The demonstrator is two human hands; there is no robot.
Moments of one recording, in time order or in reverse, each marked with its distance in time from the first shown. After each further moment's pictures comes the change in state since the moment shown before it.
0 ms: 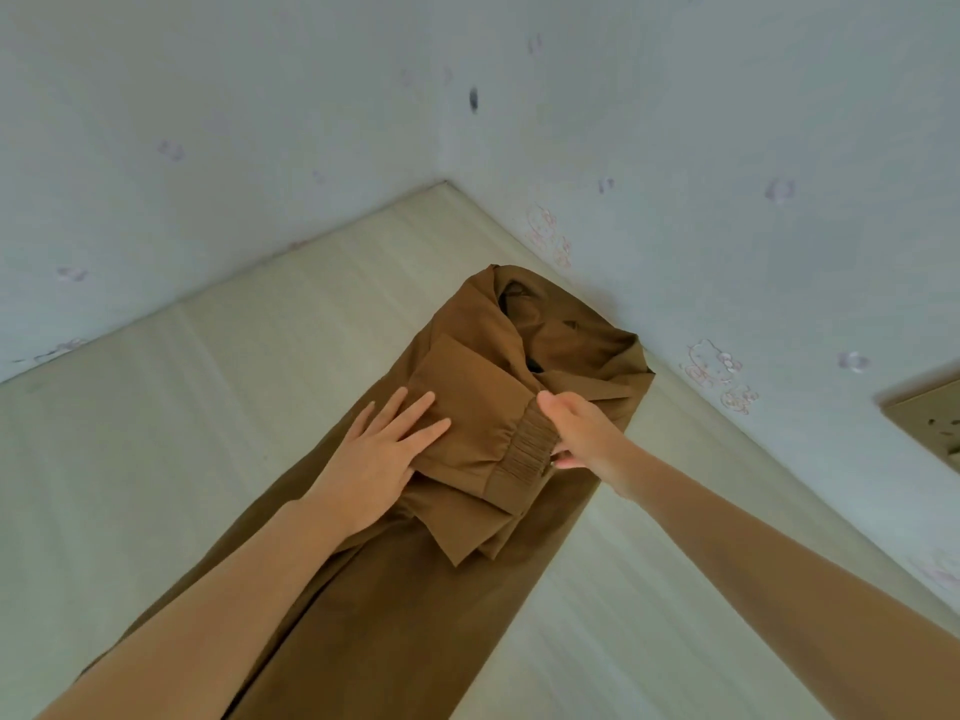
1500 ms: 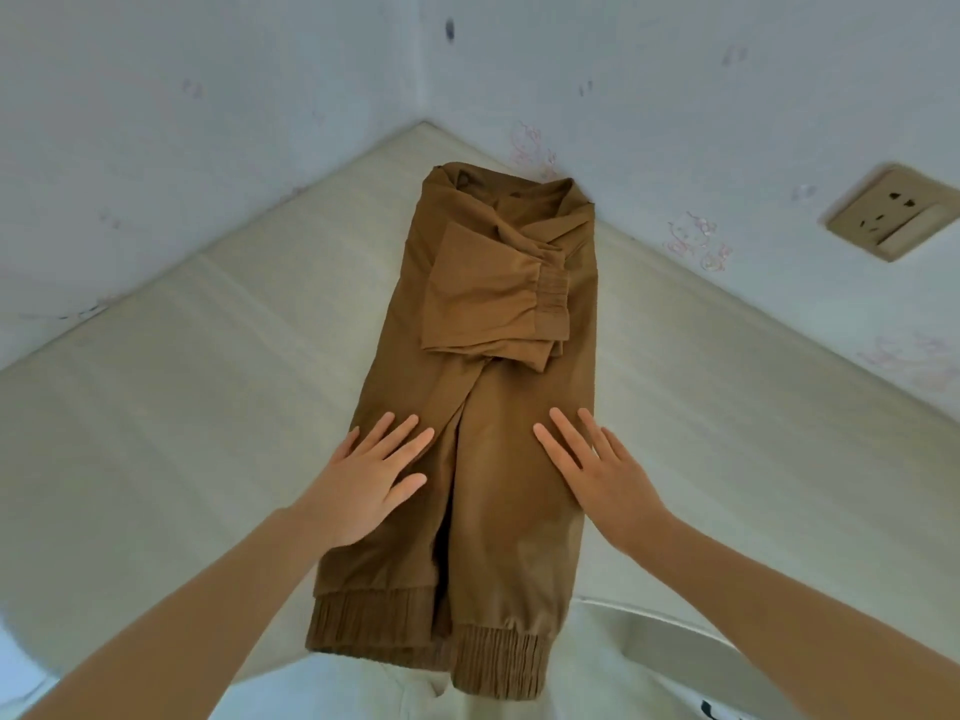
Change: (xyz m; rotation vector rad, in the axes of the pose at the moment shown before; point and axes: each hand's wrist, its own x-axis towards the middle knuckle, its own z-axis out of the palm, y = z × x) left_hand -0.168 -0.044 0.030 0.019 -0.353 0.094; right_hand -0.136 0.147 0.146 -1.324 0.286 -0.426
